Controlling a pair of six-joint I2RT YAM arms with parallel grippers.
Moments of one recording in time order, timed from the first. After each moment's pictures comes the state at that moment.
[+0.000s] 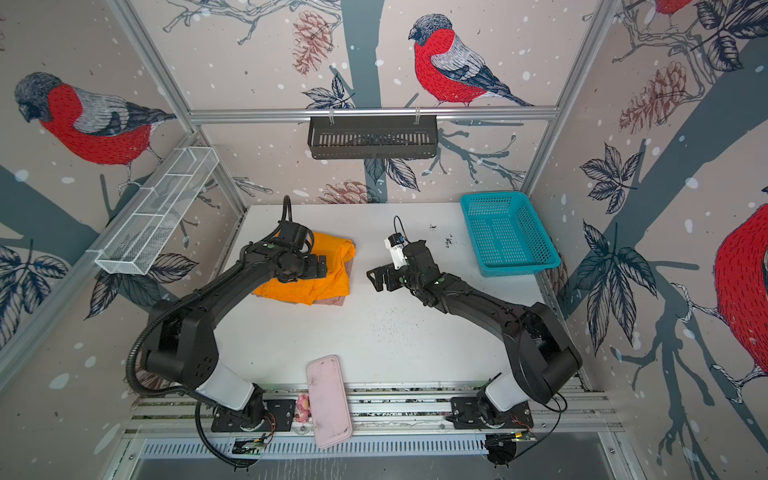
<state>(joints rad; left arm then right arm) -0.31 1.59 1.16 -0.68 0.02 -0.35 0.63 1.48 0.87 0.06 -0.25 0.29</state>
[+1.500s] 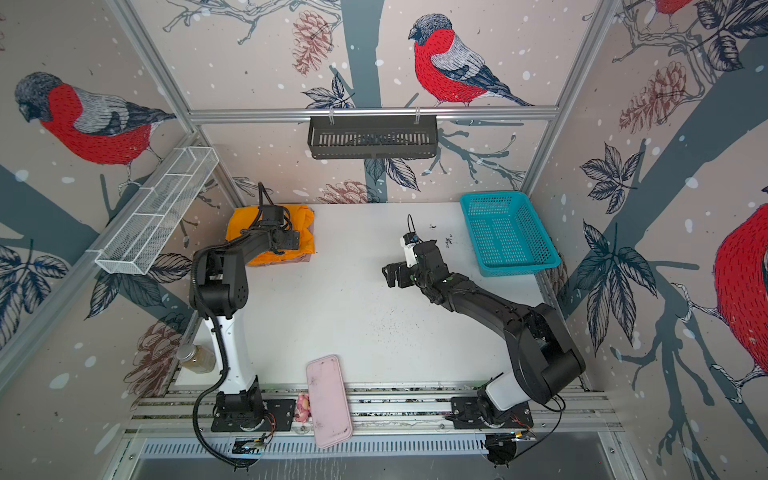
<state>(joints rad) 0.01 2.09 1.52 -0.31 -0.21 0.06 0.53 1.48 0.87 0.04 -0.16 0.26</state>
